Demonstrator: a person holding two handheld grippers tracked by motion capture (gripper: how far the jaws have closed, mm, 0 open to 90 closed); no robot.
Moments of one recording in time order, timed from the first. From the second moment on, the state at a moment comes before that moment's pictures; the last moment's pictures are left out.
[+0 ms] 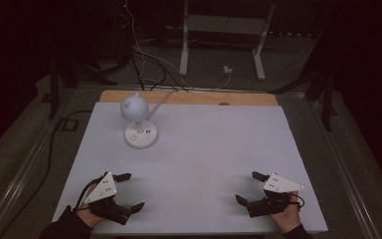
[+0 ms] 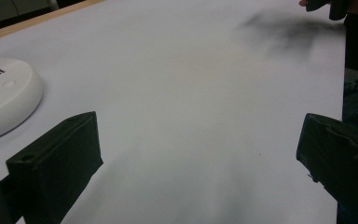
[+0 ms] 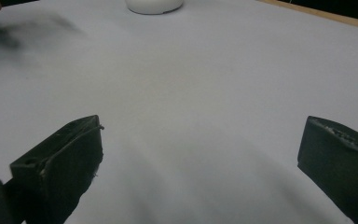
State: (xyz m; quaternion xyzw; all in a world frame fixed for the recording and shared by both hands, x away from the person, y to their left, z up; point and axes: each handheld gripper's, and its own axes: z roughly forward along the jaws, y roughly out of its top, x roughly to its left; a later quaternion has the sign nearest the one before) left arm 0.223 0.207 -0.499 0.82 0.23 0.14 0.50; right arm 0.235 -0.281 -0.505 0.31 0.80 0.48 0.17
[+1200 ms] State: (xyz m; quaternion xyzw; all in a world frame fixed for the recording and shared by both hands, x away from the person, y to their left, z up) left arm 0.218 0.192 -0.497 0.85 0.19 0.13 0.47; right arm 0.227 -0.271 -0.498 0.28 0.79 0.51 0.20
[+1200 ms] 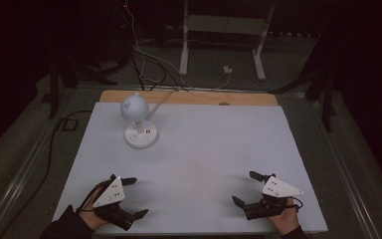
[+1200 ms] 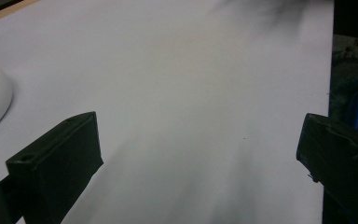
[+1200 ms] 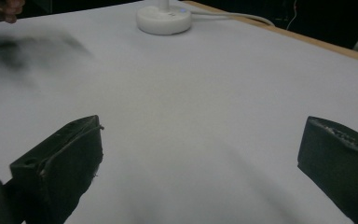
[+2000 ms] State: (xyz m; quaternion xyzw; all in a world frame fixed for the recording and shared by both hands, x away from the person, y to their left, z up) left arm 0.215 0.177 -0.463 0.85 0.16 0.10 0.49; right arm 0.225 -0.271 -0.495 0.29 0.78 0.52 0.20
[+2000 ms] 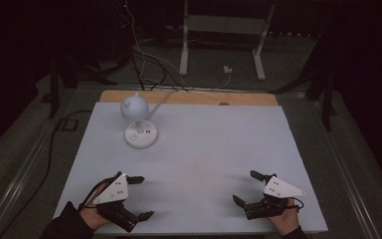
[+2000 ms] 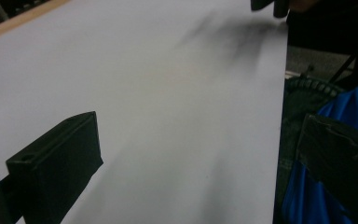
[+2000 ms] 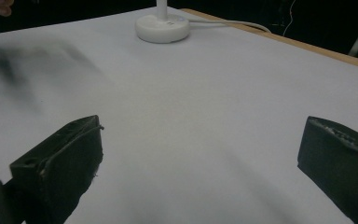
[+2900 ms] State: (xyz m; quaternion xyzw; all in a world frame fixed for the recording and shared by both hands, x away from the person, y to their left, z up) left arm 0.238 0.168 -0.434 0.82 0.21 0.13 0.52; right arm 0.224 -0.274 -0.493 0.29 0.77 0.52 0.21
